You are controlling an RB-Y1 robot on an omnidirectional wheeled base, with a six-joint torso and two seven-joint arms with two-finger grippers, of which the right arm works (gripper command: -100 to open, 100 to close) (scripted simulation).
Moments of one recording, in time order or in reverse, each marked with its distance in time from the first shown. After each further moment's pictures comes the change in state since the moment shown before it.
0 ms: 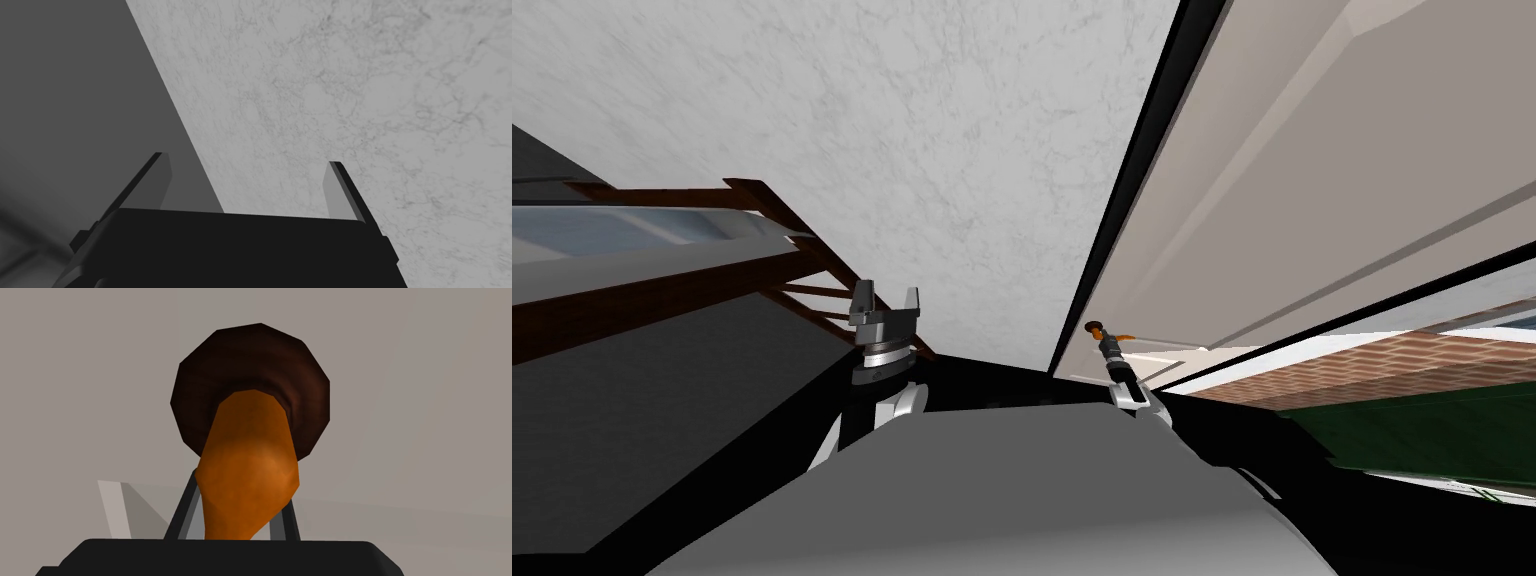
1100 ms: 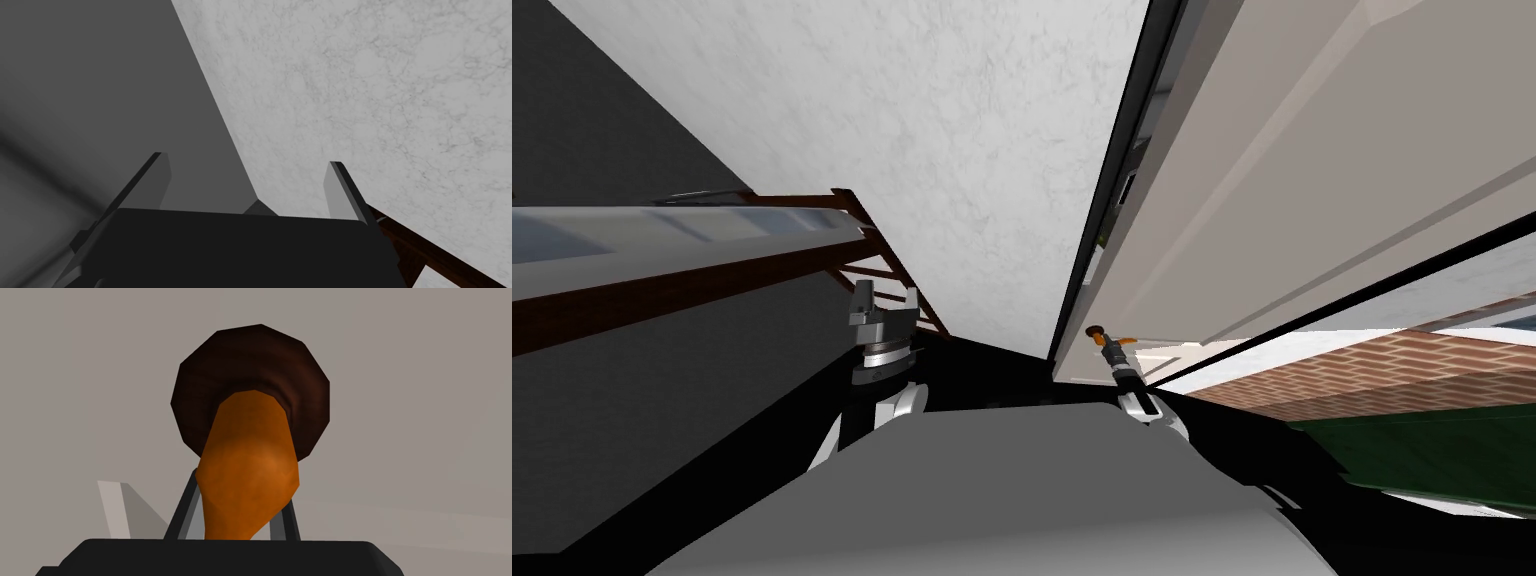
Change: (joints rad) arm 0.071 -0.064 0.066 -0.027 0.021 -0.066 -0.076
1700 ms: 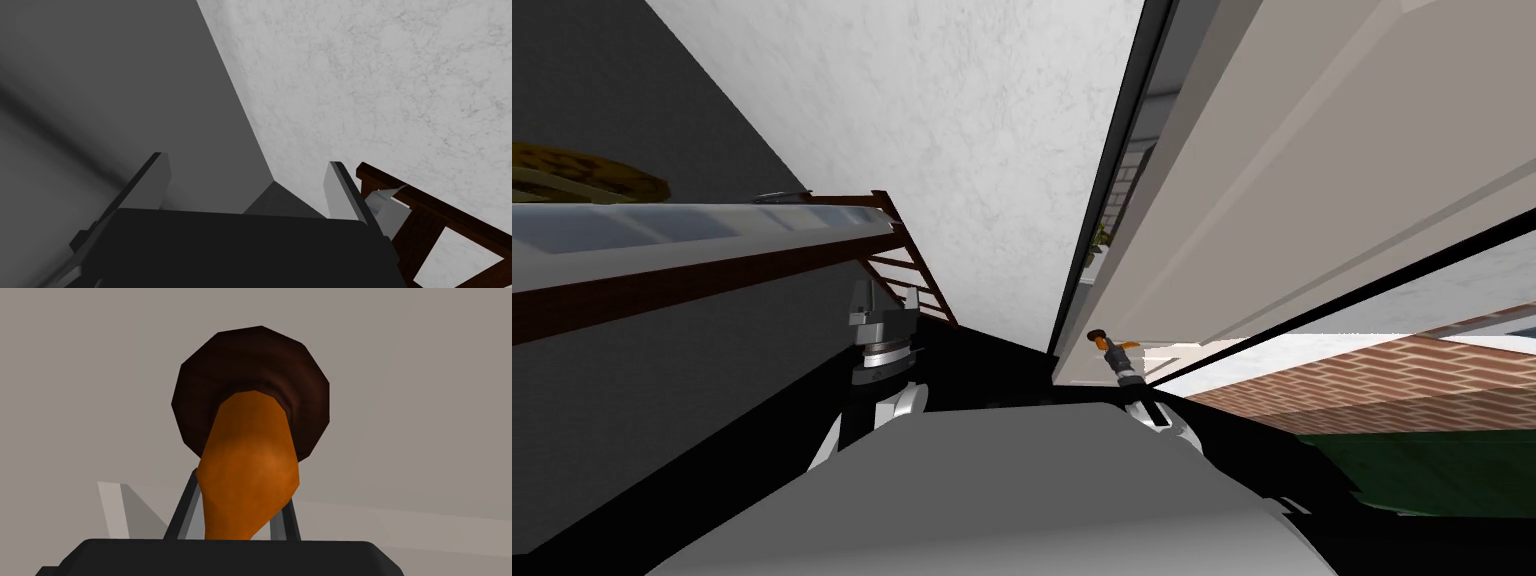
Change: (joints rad) arm 0.041 -0.037 0.036 0.012 0.007 -0.071 -0.044
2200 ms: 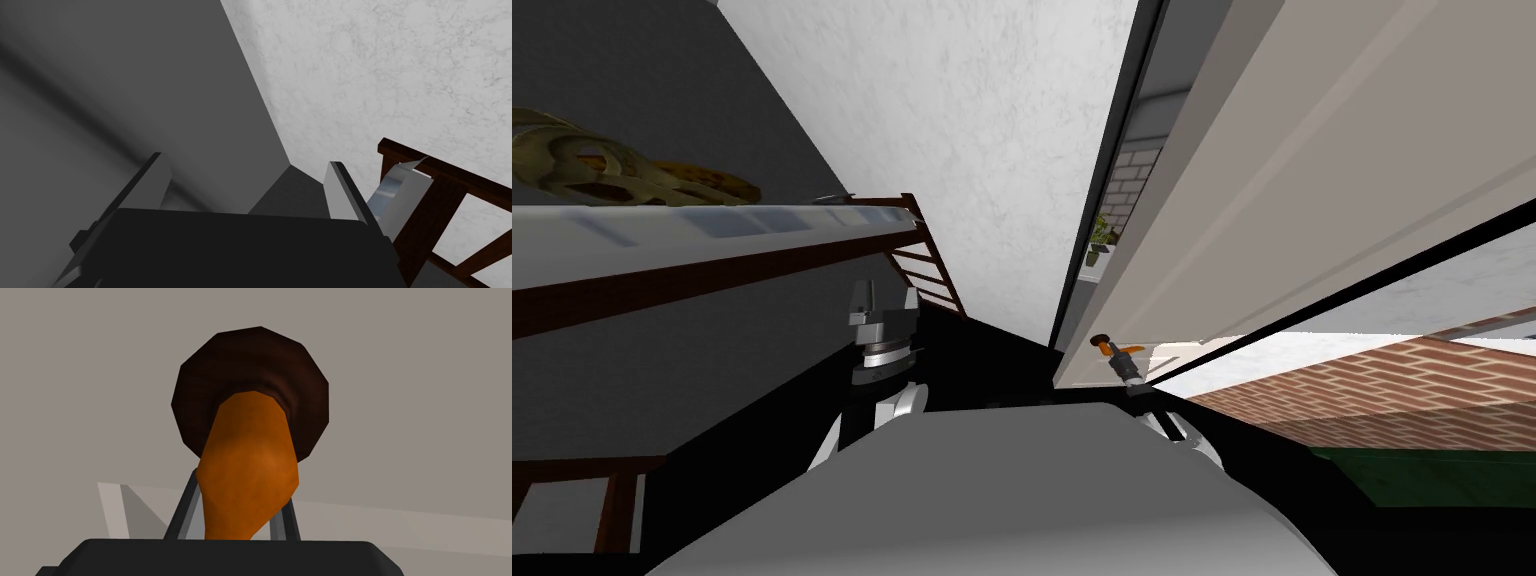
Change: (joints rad) arm 0.051 -0.048 0.031 0.005 0.004 -0.081 -0.044
